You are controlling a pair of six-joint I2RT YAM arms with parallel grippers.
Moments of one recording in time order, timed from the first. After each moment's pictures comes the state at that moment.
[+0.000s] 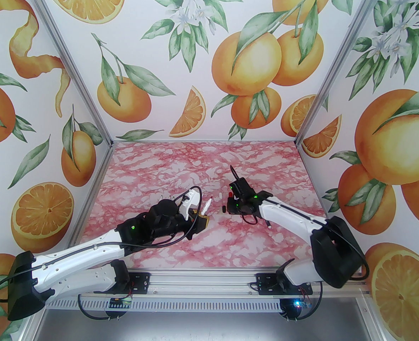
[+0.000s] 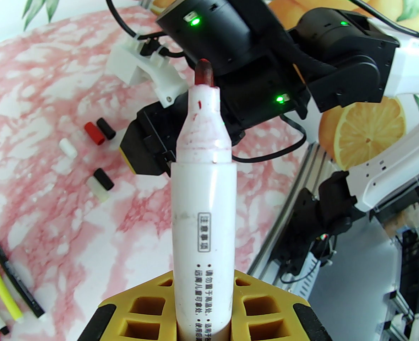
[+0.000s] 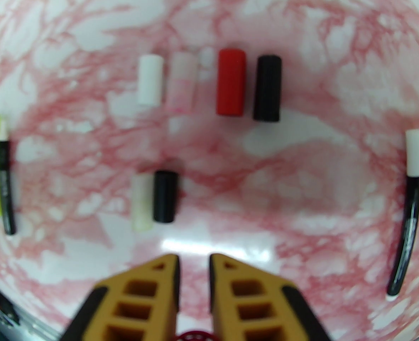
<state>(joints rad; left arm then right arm) -1.02 1.03 0.73 -0.13 0.11 -0.44 0.55 1.50 0.87 -0.49 0.03 0.55</state>
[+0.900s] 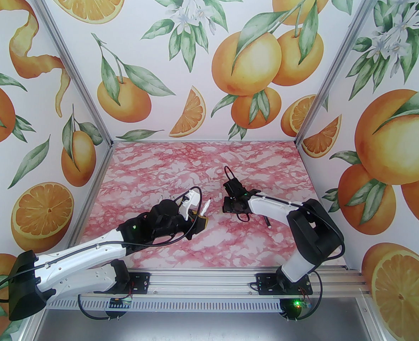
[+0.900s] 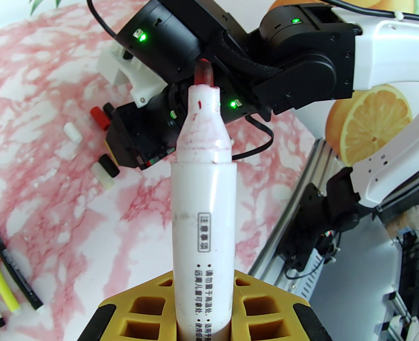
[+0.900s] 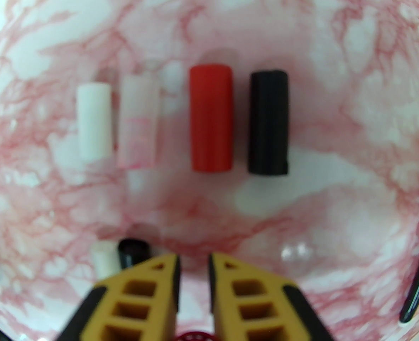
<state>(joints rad) -1.01 1.05 0.71 -0.14 0.13 -0.47 0.55 1.67 0.90 -0.39 0.08 0.61</state>
